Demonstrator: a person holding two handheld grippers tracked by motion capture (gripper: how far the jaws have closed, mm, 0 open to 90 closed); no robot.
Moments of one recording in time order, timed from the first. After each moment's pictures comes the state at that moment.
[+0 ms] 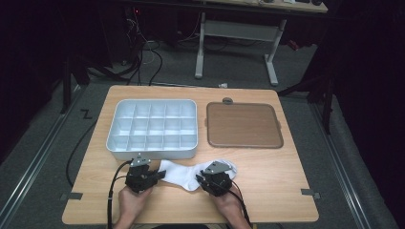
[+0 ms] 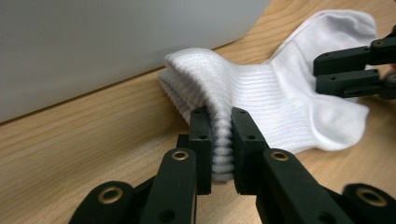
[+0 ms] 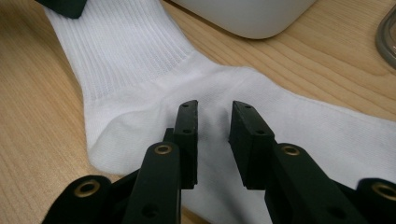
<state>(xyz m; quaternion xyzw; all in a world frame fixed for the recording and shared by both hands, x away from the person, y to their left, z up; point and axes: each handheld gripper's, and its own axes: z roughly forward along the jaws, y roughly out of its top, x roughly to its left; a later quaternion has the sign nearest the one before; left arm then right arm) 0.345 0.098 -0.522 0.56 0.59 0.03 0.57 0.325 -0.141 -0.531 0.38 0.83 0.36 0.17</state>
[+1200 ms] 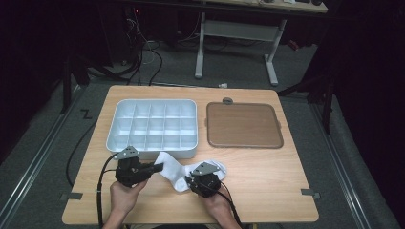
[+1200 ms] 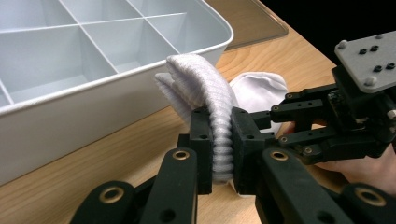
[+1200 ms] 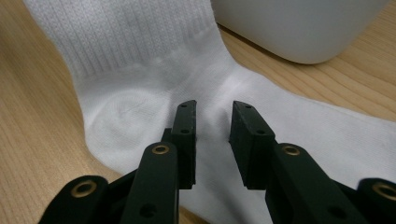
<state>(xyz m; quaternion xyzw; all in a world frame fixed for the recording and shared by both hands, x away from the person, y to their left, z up) 0.340 0.115 -0.465 0.55 0.55 -0.01 0.63 0.324 -0.107 -0.532 0.37 0.84 0.37 0.16</state>
